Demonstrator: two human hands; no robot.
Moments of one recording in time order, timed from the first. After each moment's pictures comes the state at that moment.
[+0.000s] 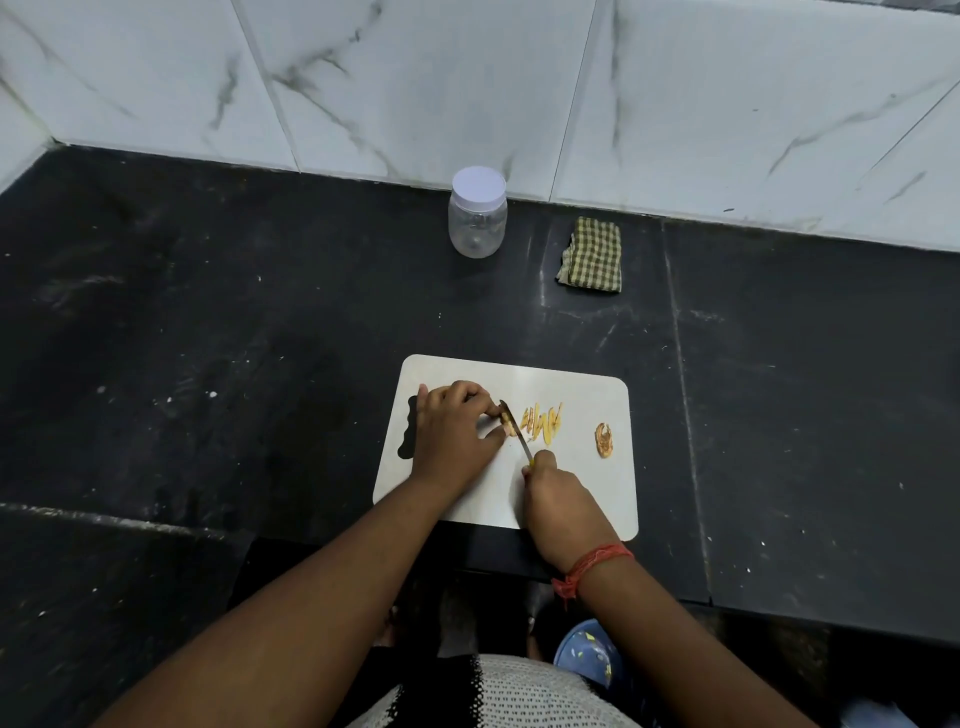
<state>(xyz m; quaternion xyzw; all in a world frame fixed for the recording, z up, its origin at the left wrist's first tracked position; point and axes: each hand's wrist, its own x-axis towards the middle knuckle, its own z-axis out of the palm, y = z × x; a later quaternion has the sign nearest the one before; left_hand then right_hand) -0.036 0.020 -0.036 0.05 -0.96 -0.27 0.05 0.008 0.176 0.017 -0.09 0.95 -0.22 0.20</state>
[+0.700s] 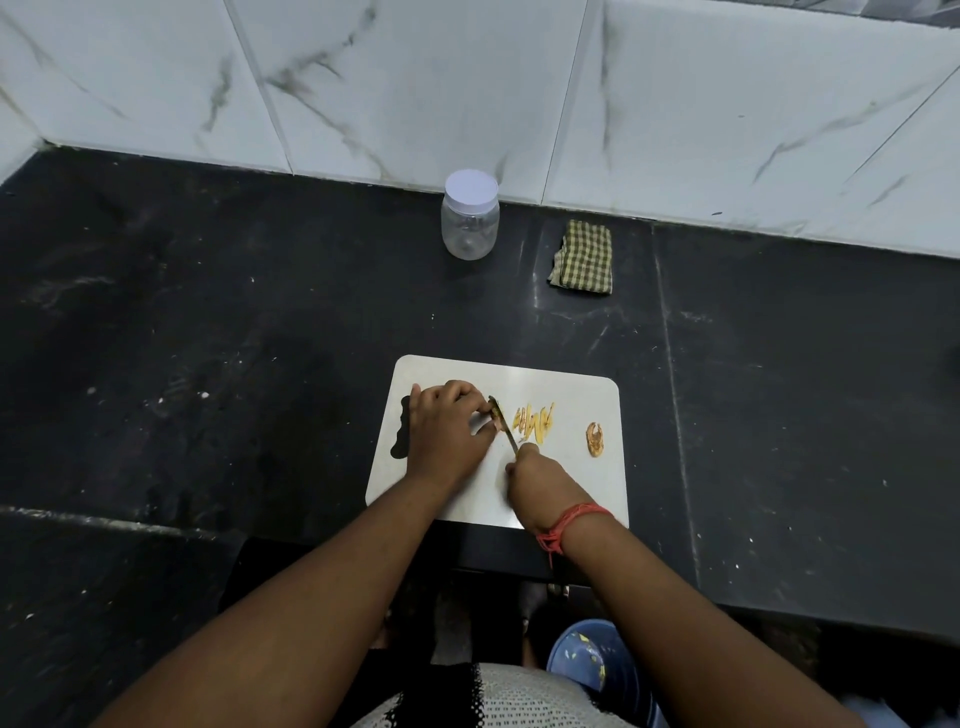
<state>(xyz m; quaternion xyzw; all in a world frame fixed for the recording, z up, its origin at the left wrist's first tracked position) -0.039 0.021 -0.042 0.06 -0.96 -0.26 0.06 -0.018 0.162 0.016 -0.04 0.93 -0.21 0.30</state>
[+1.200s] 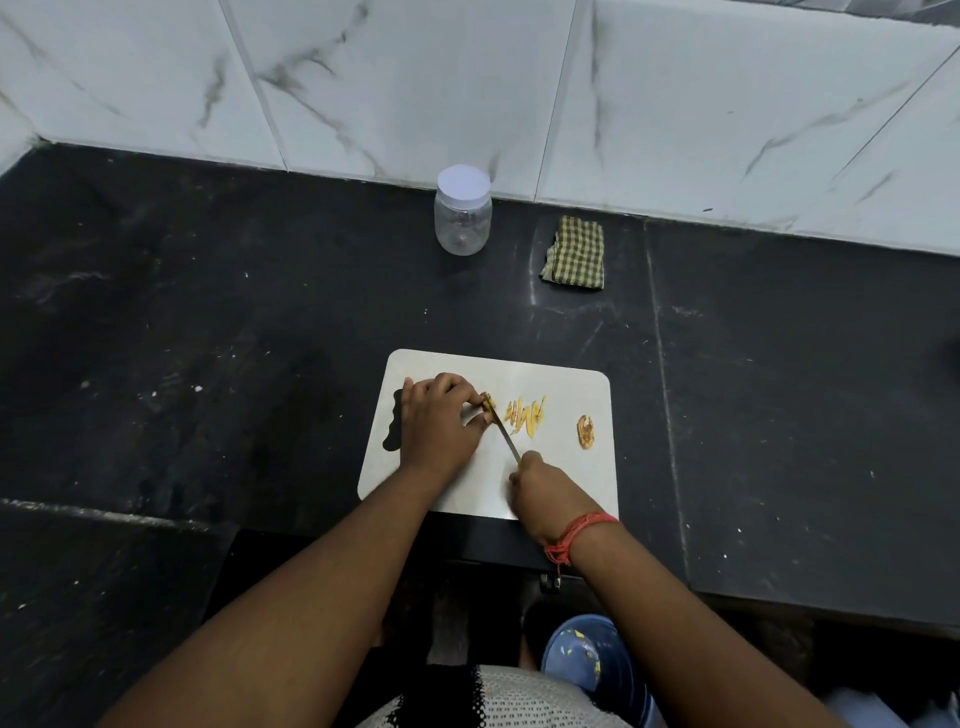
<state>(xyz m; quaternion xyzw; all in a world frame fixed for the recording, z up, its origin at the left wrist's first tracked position) -0.037 0.024 -0.035 0.07 -0.96 -0.27 0.07 -0.002 0.182 0.022 -0.07 0.93 -0.19 0.31</state>
